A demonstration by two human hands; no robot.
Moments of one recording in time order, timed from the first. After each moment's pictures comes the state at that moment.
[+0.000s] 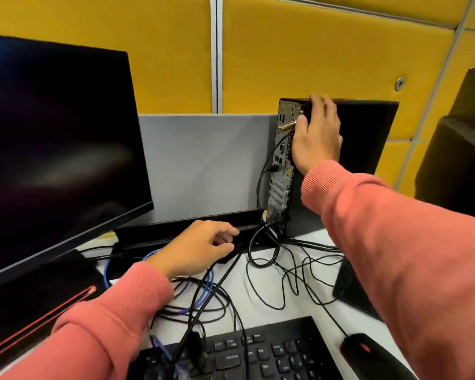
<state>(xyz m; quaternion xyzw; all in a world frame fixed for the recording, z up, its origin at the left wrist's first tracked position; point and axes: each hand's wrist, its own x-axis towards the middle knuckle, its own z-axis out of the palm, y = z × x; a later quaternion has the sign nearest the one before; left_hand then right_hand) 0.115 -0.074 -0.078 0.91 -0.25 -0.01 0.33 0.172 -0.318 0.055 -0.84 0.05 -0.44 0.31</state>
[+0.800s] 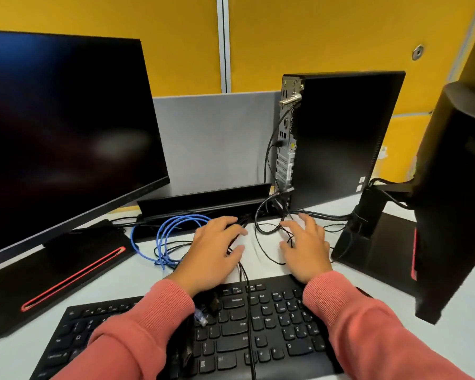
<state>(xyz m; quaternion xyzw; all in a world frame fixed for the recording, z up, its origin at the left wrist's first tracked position) 0.031 -0.083 -0.128 0.94 -0.23 0.11 0.22 0.035 -0.306 -0.148 -0.95 0.04 -0.12 0.29</state>
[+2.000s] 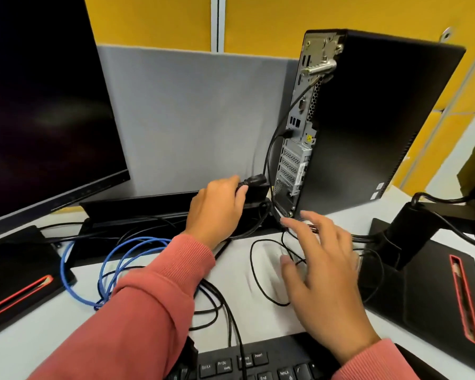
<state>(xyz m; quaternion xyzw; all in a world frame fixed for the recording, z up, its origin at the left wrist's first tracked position) 0.183 -0.135 -0.121 0.93 -0.13 0.23 0.25 0.039 -0.298 -0.129 -0.94 -0.04 -0.26 0.23</state>
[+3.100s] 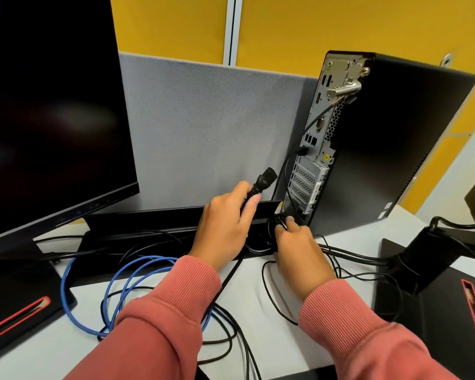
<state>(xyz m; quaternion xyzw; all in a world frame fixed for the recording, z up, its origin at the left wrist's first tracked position) 0.185 -0.123 -0.129 0.84 -0.20 0.25 0.44 0.137 -0.271 -0.124 -1.00 0.01 -0.04 0.04</state>
